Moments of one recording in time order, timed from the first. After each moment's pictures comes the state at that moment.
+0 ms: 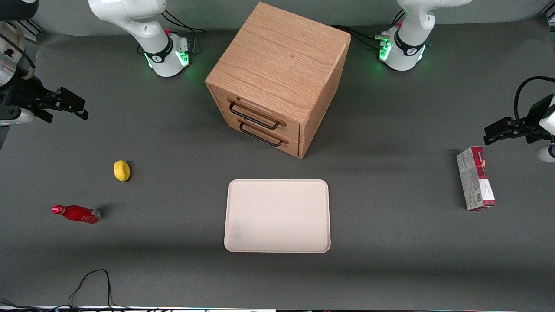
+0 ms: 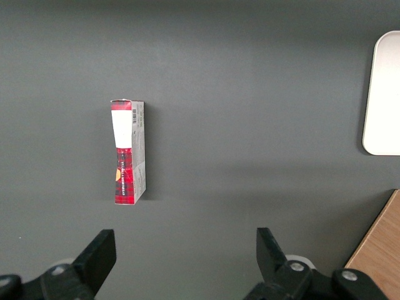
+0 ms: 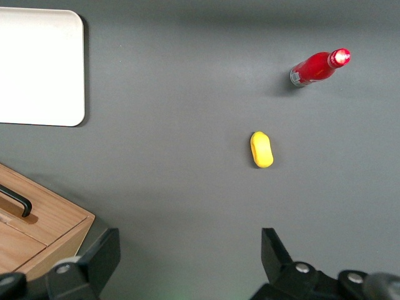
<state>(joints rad) 0.11 -0.14 -0.10 -1.76 0.00 1.63 -0.01</state>
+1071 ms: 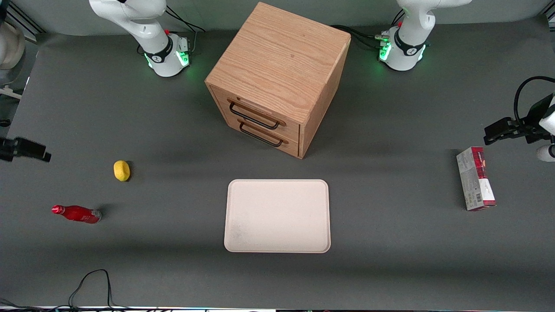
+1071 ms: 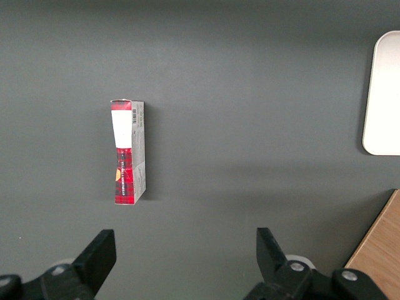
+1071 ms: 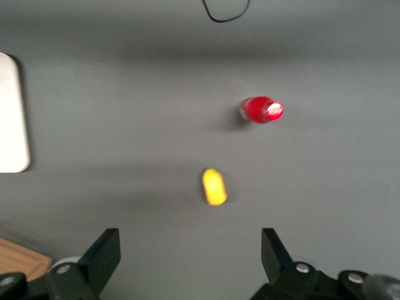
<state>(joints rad) -0.06 0.32 -0.11 -1.28 -0.01 1.55 -0.16</state>
